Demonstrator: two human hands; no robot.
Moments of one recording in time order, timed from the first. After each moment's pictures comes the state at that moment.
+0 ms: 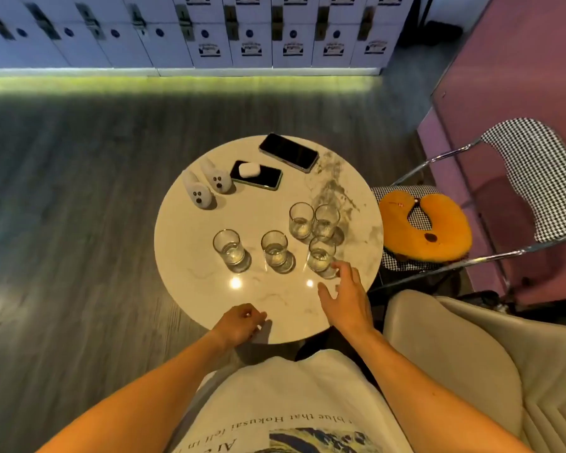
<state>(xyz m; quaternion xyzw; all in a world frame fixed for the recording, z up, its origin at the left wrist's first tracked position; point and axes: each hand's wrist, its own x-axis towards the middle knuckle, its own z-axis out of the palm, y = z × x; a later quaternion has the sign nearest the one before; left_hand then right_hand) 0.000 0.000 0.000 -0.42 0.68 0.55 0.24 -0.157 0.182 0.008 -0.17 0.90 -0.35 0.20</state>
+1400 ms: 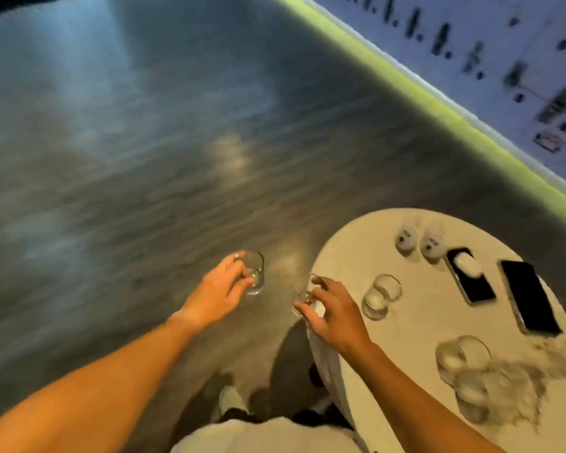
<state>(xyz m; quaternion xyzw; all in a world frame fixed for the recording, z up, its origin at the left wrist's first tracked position) 0.192 0.019 0.067 -0.64 0.70 0.23 -0.21 -0.078 0.009 0.048 -0.77 0.52 -0.24 0.28</state>
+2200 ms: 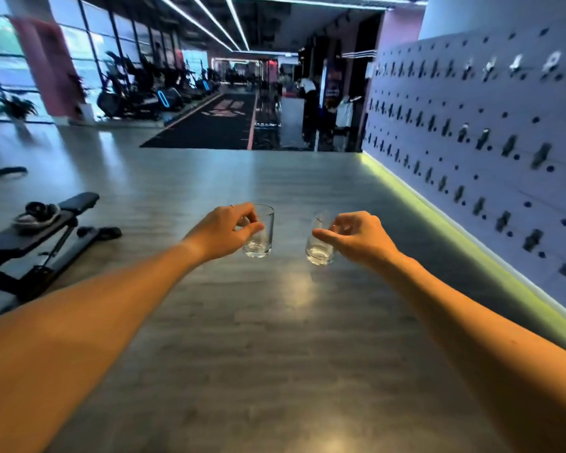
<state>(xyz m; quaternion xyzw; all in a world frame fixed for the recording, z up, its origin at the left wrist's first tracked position) 0.612 -0.099 0.382 -0.73 0.61 0.02 -0.31 0.370 -0.244 0.386 -0.85 0.32 -0.29 0.29</state>
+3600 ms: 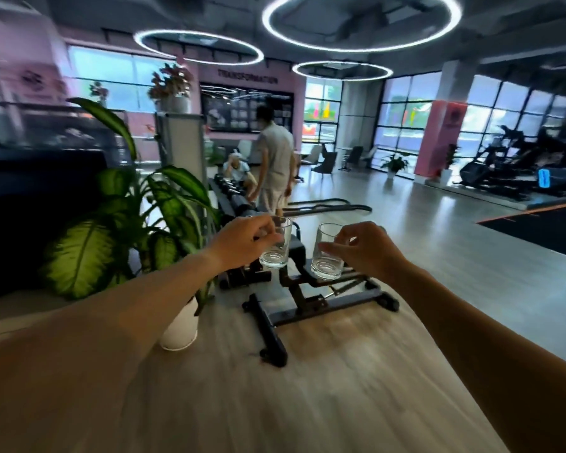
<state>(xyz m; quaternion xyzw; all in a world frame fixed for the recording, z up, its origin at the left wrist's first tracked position) 1.151 0.064 0.442 -0.93 0.12 -0.19 -0.29 1.192 -0.187 0.449 -0.89 -0.22 -0.13 0.36</state>
